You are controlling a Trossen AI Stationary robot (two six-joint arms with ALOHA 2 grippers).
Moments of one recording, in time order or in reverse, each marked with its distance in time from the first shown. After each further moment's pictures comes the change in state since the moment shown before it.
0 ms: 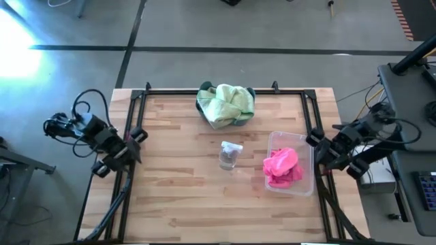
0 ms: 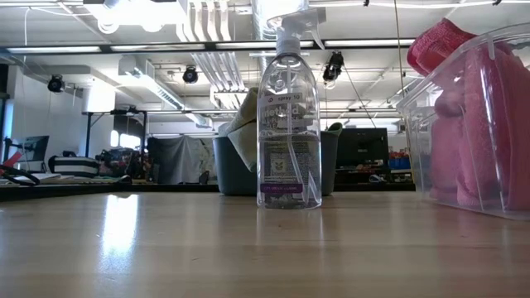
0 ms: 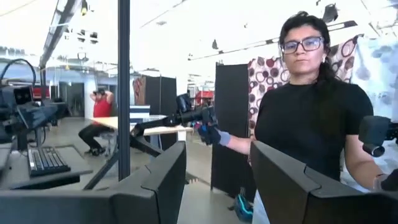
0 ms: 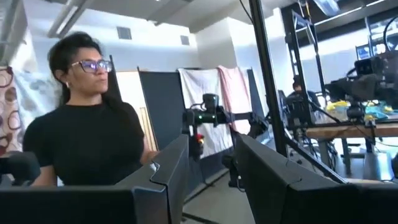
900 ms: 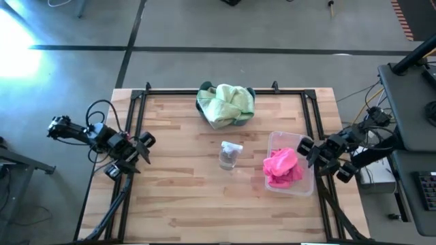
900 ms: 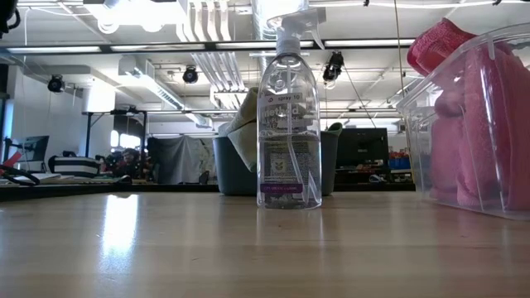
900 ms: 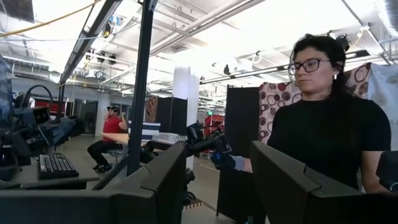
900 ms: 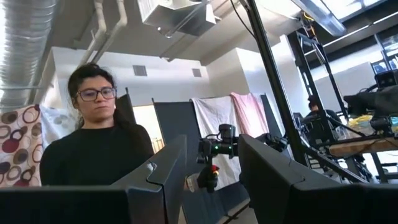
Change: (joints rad) left arm 0.000 -0.076 -0.317 0.358 -0.080 -0.076; right arm 0.000 -0.101 -0.384 0.446 0.000 0.104
